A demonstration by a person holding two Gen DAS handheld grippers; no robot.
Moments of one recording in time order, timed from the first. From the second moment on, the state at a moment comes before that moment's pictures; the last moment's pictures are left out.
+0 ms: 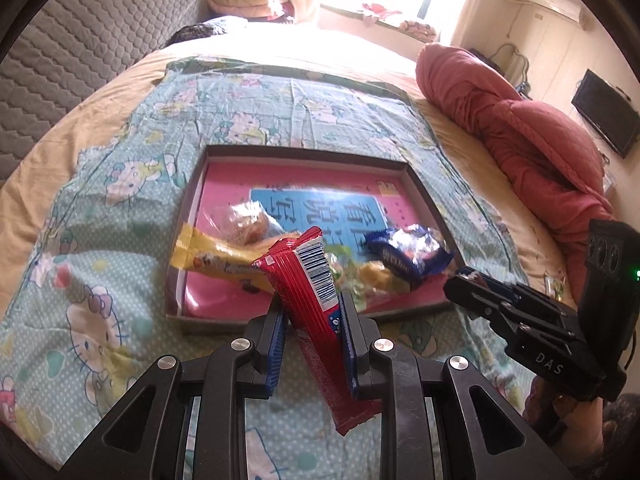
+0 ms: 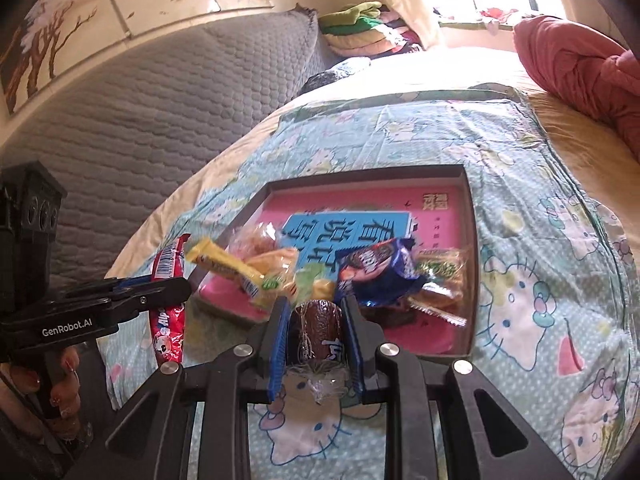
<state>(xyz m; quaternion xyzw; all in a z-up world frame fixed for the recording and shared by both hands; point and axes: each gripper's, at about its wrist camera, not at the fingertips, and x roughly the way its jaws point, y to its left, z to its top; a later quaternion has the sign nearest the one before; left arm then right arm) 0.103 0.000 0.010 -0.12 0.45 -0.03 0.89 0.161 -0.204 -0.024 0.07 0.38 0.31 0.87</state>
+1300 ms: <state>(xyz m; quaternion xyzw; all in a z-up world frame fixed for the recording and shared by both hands) 0.129 0.020 0.029 -0.14 0.40 0.01 0.90 0.185 -0.239 -0.025 0.12 0.37 0.25 0.88</state>
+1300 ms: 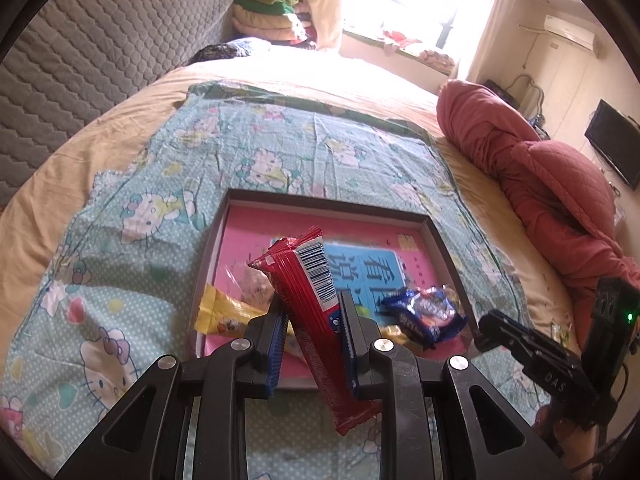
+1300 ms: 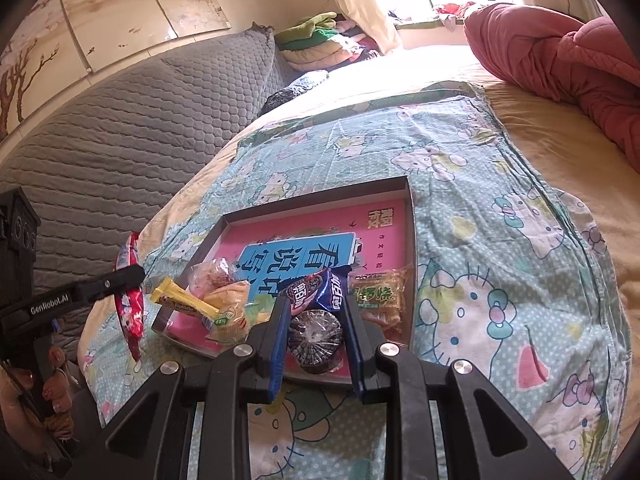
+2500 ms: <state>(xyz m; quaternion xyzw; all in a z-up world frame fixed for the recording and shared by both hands) 0.160 -0.007 -0.025 -0.05 0.41 0.04 0.91 0.195 -0.240 -0.029 0.12 0.38 0.25 0.88</state>
